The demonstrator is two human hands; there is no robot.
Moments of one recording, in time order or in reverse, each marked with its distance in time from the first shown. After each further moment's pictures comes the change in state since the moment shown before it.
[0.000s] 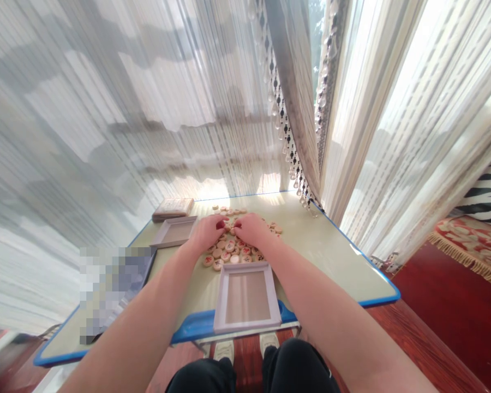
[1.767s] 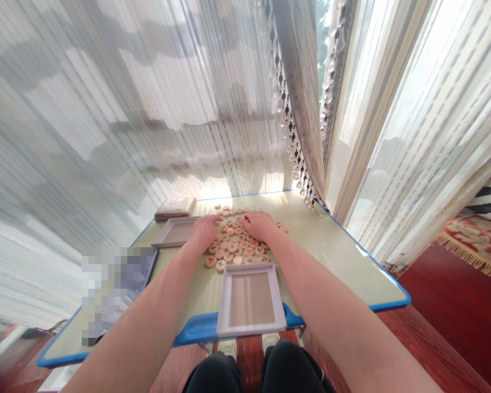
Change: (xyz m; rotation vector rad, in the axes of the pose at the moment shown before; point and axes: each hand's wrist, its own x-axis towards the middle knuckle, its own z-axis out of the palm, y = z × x) left_hand 0.002 -0.007 -0.003 0.094 -0.079 -0.247; right_hand 0.013 0.023 0.006 -0.021 -0.096 0.105
